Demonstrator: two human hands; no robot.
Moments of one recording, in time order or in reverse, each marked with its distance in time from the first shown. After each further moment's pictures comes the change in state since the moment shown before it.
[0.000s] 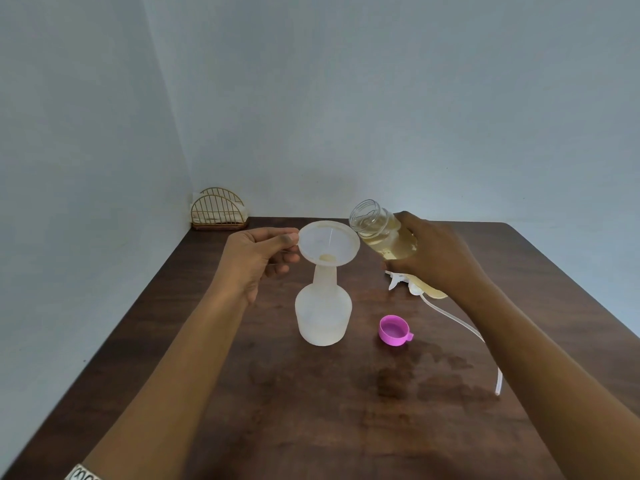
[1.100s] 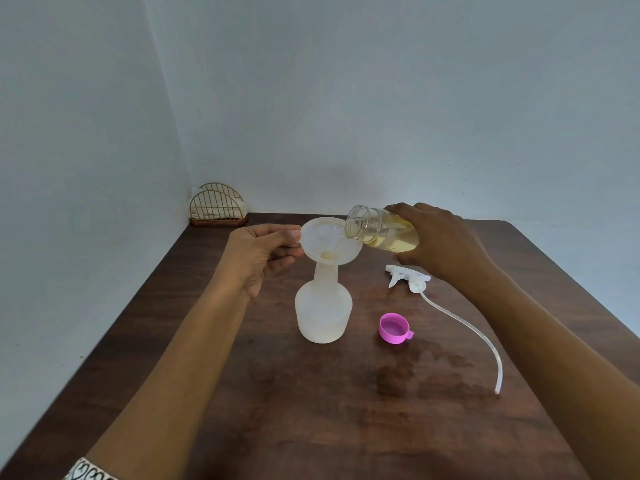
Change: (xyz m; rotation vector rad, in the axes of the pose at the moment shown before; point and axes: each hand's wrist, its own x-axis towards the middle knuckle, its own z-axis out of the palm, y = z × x) left_hand -0.002 0.005 0.003 -0.074 -0.023 -0.062; right_hand 0.012 0.001 -0.007 -0.285 0.018 -0.133
